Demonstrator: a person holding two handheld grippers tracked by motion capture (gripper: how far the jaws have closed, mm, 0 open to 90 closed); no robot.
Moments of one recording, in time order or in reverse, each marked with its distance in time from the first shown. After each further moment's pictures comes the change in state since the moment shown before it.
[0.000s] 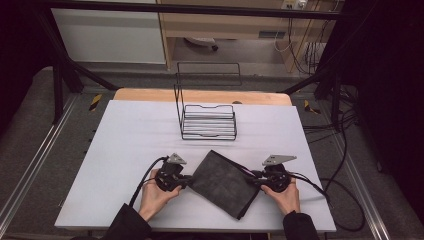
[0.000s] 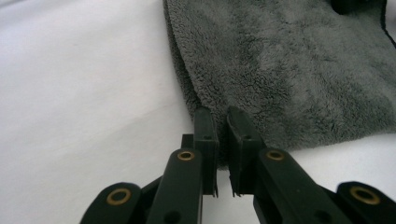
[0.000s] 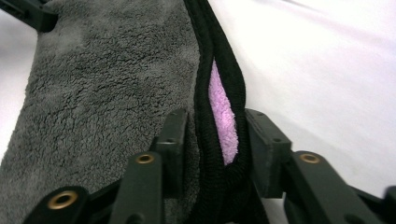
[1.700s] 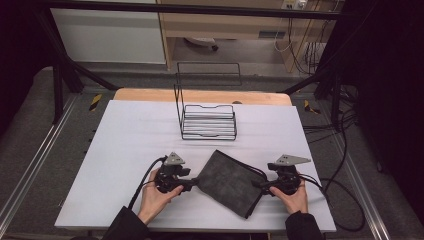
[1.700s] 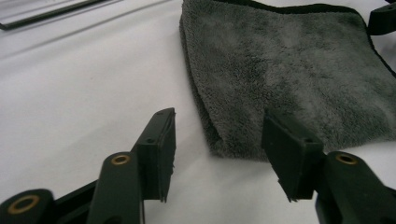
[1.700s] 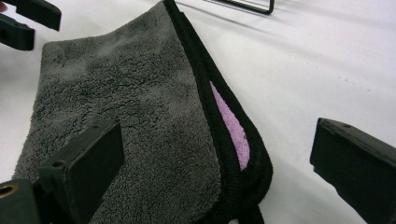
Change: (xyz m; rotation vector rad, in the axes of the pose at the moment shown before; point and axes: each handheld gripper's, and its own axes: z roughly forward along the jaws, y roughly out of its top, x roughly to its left) left arm -0.007 0.000 0.001 -0.124 0.023 -0.002; right arm -0.013 -0.010 -0.022 -0.109 -0.041 0.022
